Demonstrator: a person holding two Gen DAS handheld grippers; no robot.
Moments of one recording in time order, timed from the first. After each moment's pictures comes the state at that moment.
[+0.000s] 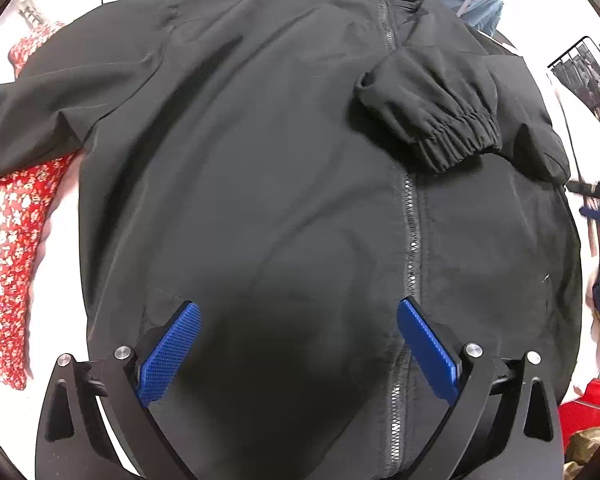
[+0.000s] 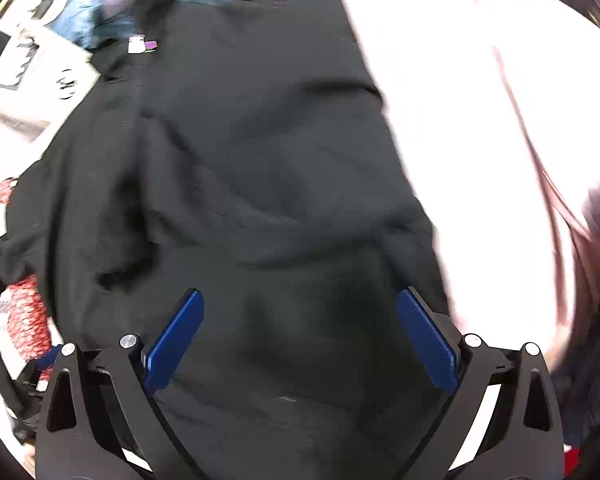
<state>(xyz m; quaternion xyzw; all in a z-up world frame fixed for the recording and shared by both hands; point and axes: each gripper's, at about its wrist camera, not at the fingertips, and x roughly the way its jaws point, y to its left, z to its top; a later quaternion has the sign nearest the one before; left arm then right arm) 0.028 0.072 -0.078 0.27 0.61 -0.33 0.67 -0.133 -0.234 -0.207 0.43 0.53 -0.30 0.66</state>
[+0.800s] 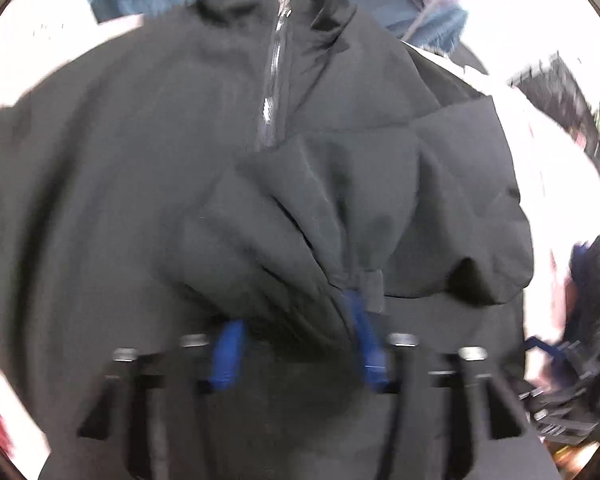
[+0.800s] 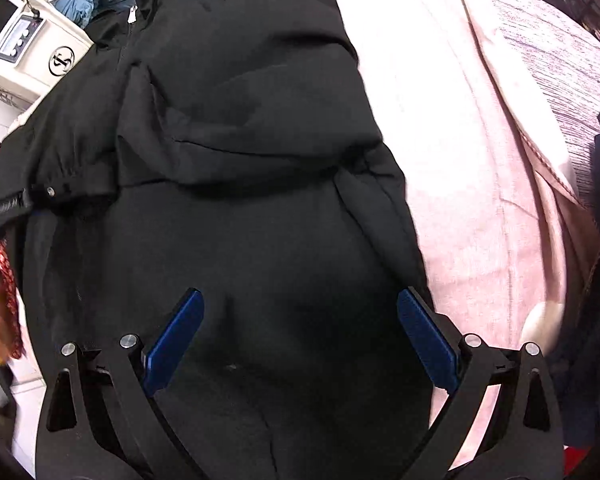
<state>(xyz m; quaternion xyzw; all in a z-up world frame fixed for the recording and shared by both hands) 0.032 -0.093 -0.104 0.26 0.59 -0.40 0.65 -0.156 -0.220 -0.219 0.38 0.55 -0.31 0.68</state>
